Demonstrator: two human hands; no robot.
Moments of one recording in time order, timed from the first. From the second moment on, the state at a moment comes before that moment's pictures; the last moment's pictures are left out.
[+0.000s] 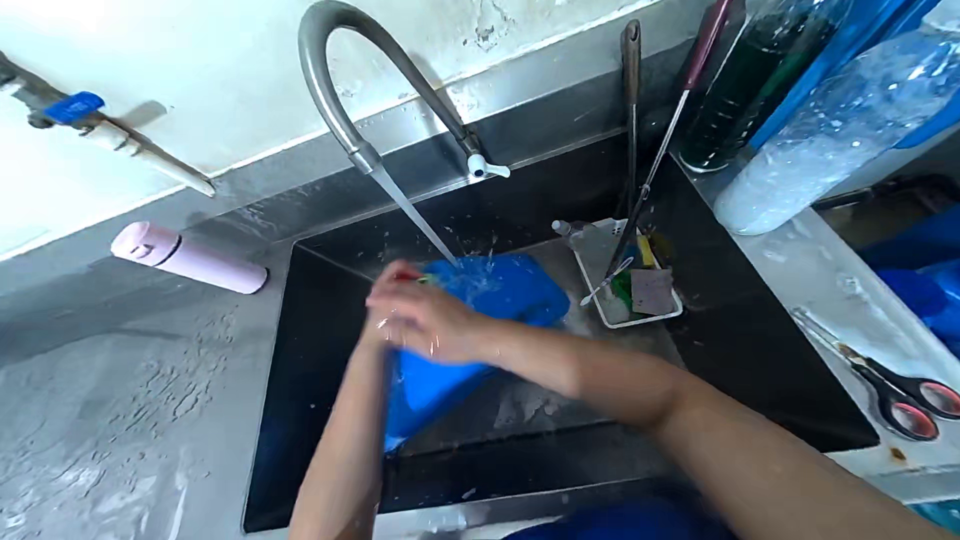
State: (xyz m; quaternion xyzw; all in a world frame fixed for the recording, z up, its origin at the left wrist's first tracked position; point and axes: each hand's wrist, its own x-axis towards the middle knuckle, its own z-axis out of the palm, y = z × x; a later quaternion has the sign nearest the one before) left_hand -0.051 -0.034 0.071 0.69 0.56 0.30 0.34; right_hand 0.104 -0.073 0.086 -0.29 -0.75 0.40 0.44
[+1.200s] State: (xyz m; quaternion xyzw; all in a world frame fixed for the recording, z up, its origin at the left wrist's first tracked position) left_hand -0.033 0.004 0.106 0.59 0.58 0.19 0.52; right_hand 0.287 -0.030 -0.095 -0.66 -0.39 0.58 0.29
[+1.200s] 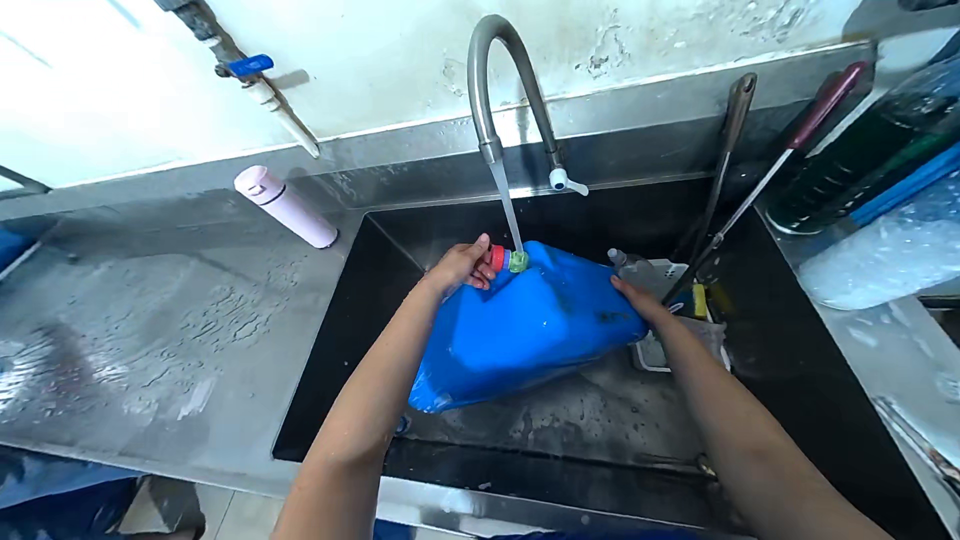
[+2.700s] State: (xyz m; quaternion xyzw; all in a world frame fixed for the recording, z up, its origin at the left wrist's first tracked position) left_hand -0.042 0.002 0.097 0.72 0.46 0.21 0.47; right_hand 0.286 -0.018 -0.112 -0.66 -0.39 0.57 0.27
